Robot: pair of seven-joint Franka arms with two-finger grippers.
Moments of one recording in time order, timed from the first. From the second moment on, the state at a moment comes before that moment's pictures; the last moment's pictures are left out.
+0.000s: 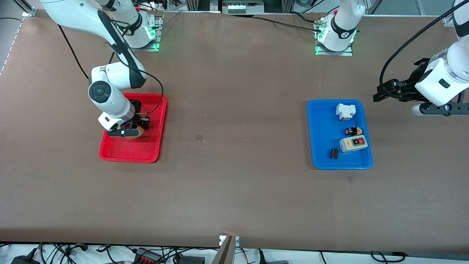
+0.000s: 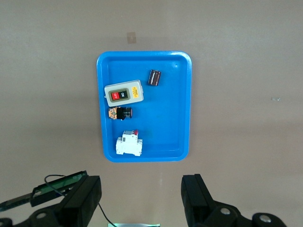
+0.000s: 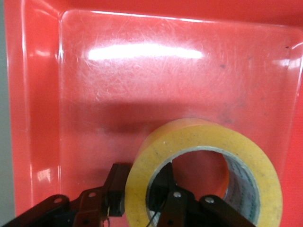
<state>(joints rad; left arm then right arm) -0.06 0.12 -0.02 -1.48 -0.04 1.46 -0.11 0.13 0.35 0.05 -2.28 -0.12 2.62 0.26</state>
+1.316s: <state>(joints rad) -0.05 0.12 -0.02 -1.50 0.00 1.59 -0.10 0.12 0.12 0.03 -1.52 -0.09 1.61 0.26</state>
